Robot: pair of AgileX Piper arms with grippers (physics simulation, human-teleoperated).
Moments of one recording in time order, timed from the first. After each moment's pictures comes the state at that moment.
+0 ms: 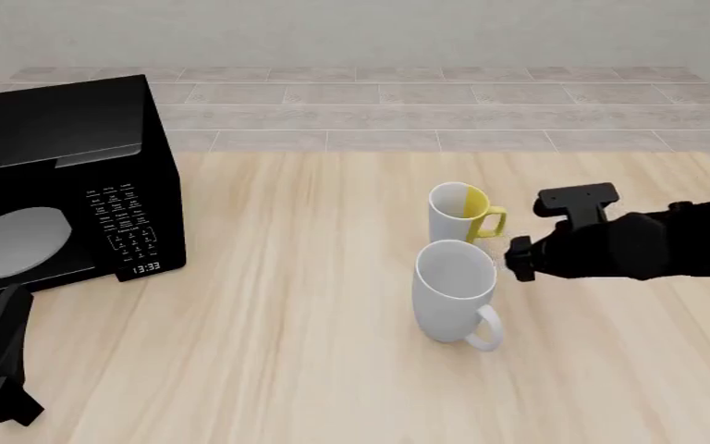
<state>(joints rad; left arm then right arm) 0.00 0.01 0.00 0.00 0.00 0.12 1.66 -0.72 0.01 -0.03</state>
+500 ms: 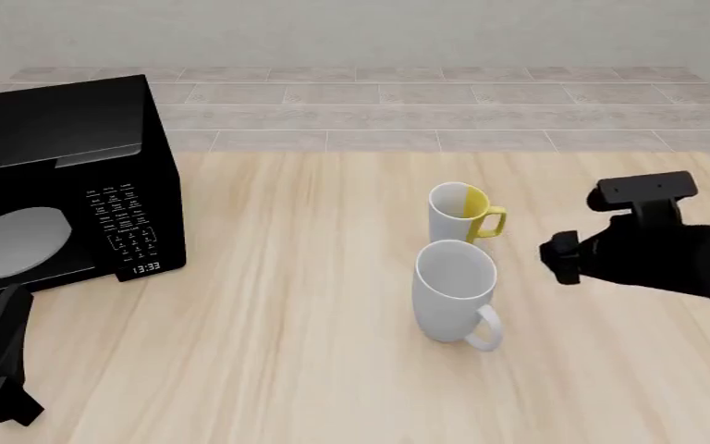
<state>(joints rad) 0.00 0.01 0.00 0.00 0.00 0.11 1.28 -0.57 0.12 -0.03</state>
